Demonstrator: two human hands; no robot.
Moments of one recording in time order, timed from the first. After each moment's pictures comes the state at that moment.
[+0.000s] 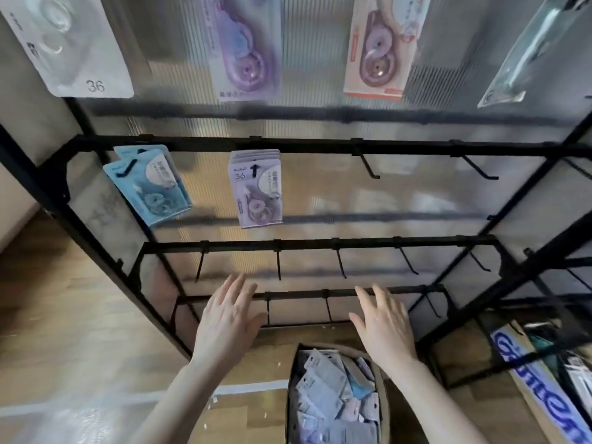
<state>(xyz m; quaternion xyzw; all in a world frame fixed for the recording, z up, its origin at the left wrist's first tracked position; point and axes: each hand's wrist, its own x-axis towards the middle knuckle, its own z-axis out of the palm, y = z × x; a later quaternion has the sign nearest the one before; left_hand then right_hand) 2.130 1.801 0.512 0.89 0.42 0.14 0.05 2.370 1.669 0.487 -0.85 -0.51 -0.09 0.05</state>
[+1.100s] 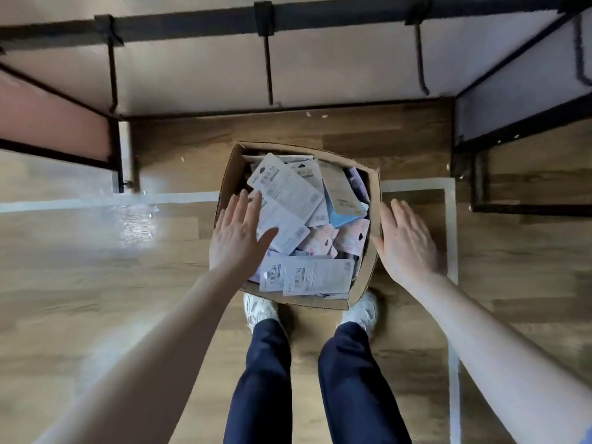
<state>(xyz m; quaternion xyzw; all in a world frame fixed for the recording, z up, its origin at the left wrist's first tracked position) 2.302 1.693 0.052 0.81 0.51 -0.19 0.24 2.535 1.564 0.048 -0.80 -0.52 0.28 -0.11</state>
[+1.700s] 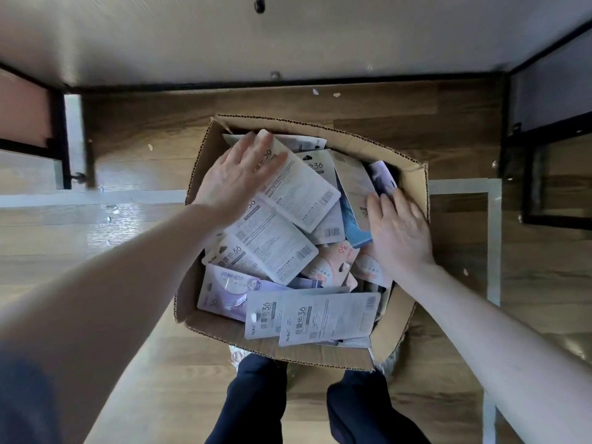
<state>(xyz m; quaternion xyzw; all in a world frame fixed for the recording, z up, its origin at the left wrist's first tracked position) 2.324 1.788 -0.091 0.93 0.31 -0.18 0.09 2.523 1.606 -0.101 -0.77 -0.59 0.17 -0.17</state>
